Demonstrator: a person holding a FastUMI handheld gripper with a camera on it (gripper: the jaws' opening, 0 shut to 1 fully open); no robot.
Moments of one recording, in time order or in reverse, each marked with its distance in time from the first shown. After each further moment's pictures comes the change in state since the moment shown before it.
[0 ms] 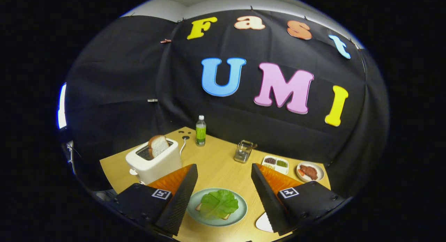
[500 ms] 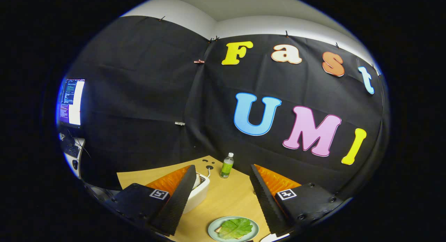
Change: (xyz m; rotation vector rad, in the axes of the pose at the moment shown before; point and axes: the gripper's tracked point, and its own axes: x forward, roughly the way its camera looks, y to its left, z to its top) arm 0.016 0.116 0.100 -0.085 -0.130 0.175
